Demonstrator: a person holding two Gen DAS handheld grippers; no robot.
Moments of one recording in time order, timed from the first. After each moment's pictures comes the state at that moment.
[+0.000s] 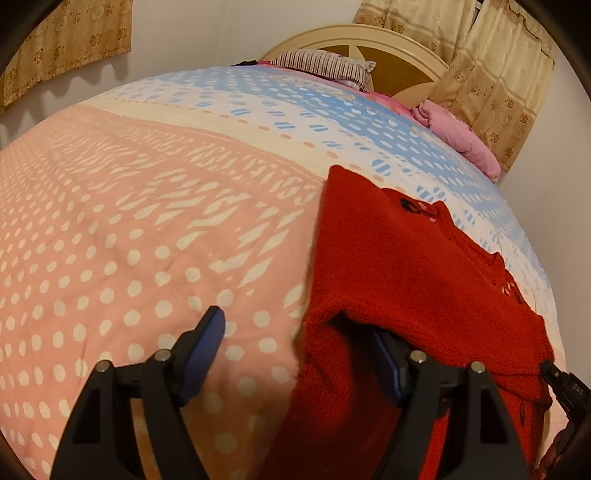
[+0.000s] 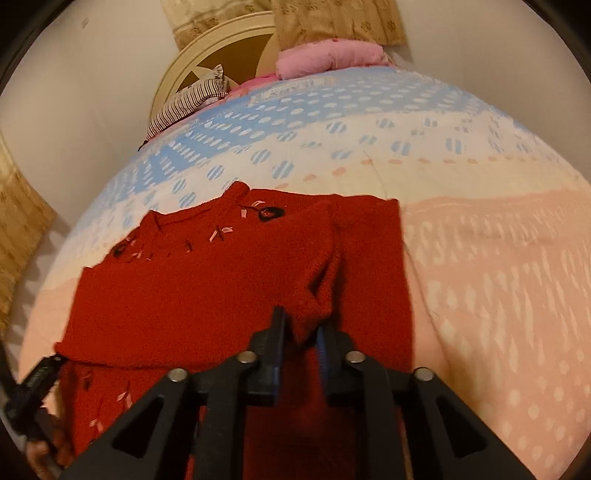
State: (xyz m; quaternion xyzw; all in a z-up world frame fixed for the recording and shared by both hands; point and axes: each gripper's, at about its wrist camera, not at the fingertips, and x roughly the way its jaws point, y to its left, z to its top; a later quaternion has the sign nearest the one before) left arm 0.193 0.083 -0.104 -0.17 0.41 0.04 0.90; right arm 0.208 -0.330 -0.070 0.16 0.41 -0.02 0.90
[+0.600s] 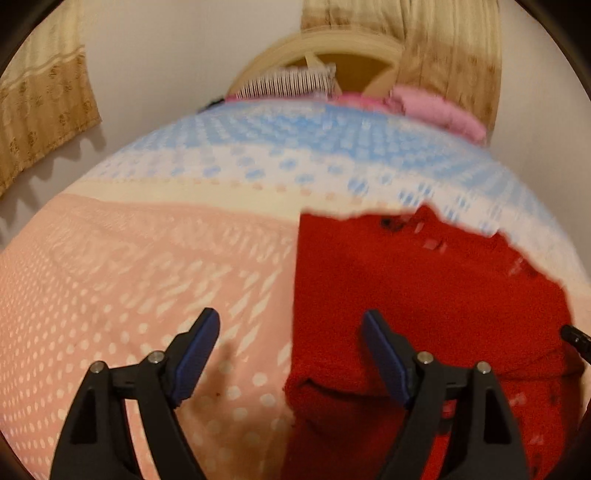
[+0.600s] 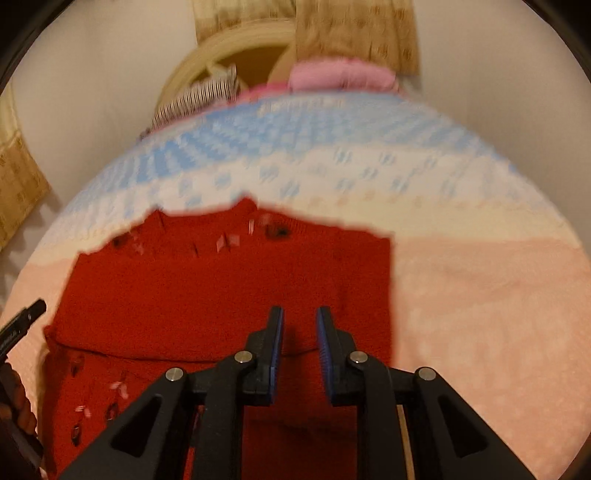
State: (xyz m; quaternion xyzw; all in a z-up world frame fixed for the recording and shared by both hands) left arm 0.225 0.053 -0.082 -0.02 0.39 0.04 0.92; right arm 0.222 -0.308 -0.067 0.08 0.41 -0.03 0.91
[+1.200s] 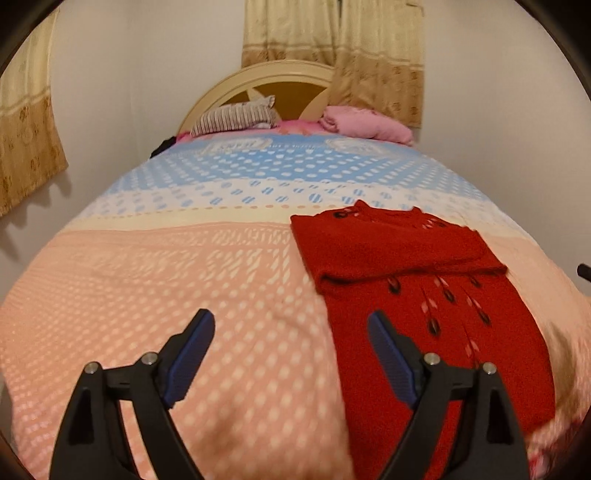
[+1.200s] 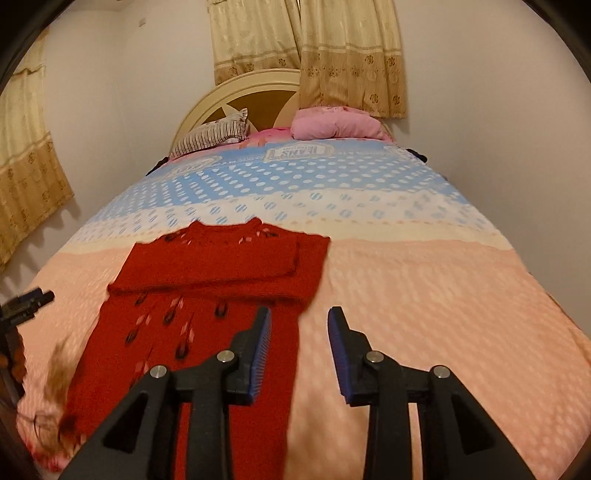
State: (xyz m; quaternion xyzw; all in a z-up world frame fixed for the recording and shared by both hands) left arm 0.044 0.137 0.001 0.02 0.32 -0.10 0.94; right arm -0.003 -0.324 0.035 0.05 0.31 -0.03 0.95
